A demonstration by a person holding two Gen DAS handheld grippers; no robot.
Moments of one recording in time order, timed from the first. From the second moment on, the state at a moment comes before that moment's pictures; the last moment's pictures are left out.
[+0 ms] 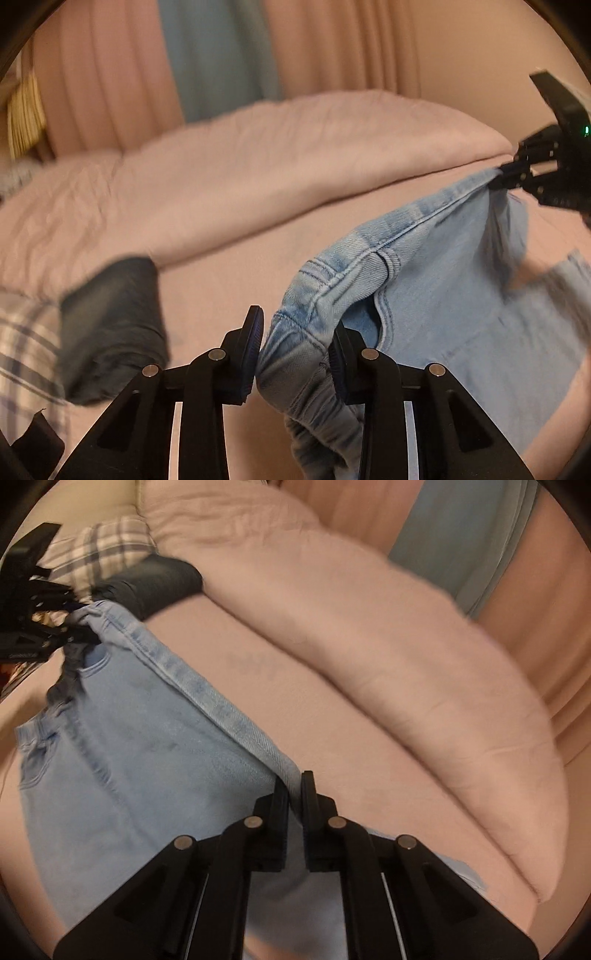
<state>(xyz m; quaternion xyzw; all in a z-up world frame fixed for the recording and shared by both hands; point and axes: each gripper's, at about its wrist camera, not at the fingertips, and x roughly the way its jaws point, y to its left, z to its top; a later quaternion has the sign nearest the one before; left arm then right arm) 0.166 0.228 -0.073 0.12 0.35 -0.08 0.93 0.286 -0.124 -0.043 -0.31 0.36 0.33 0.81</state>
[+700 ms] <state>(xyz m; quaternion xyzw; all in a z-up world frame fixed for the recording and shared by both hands) 0.068 0.197 -0.123 0.28 0.33 -0.07 0.90 0.077 -0.143 -0.114 -0.40 0.38 0.35 0.75</state>
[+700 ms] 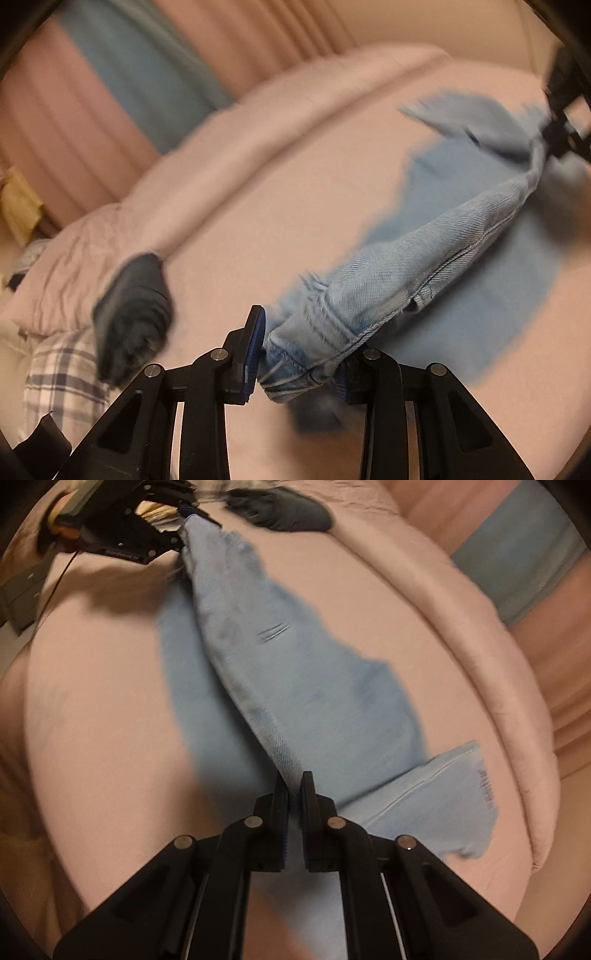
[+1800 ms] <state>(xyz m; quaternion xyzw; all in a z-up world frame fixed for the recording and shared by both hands) -0.006 0.210 -0.113 0.12 0.31 -0.12 0.93 0.027 -0.129 -0.155 -0.42 0.39 0.36 0.74</state>
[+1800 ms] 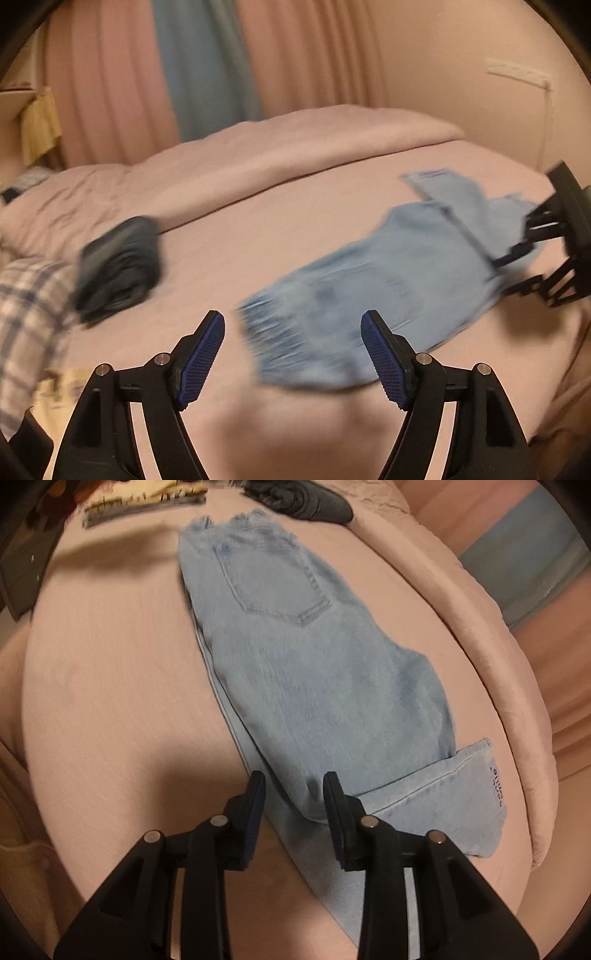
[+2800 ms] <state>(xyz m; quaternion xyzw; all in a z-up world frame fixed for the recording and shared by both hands) 0.159 -0.032 -0.184 -0.02 0.49 -0.30 0.82 0.249 -0.294 -0.104 -0.01 0.50 0.20 0.84</state>
